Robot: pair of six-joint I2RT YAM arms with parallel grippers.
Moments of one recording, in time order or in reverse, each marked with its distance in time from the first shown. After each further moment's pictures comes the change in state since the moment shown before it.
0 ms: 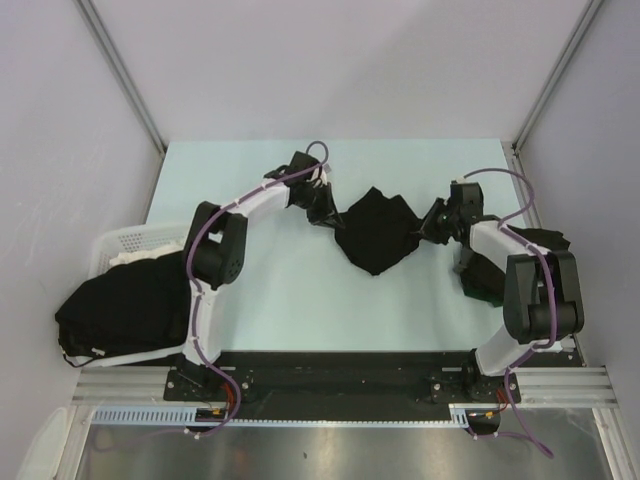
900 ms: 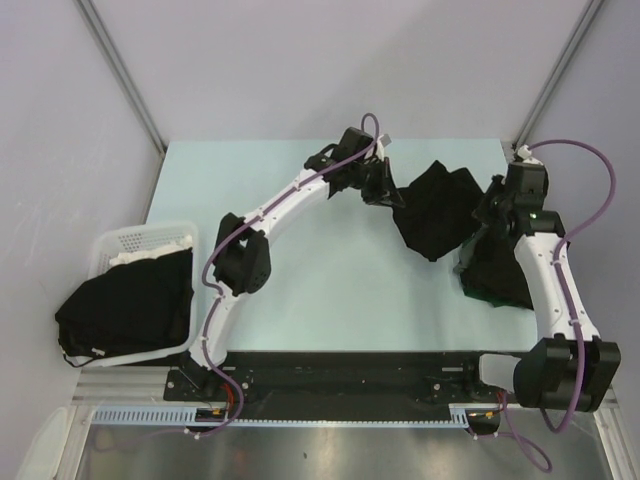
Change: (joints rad) left arm -0.226 0.106 0.516 -0.092 0.017 -0.104; right arm -0.161 -0.377 0.210 -0.409 0.272 -0.251
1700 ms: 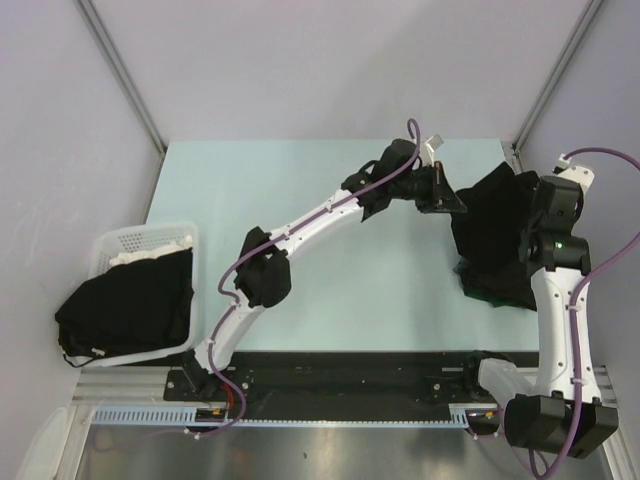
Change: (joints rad) left arm -0.203 0.066 0.123 0.319 0.002 -0.243; right arm -0.103 -0.227 0.005 -0.130 0.396 -0.262
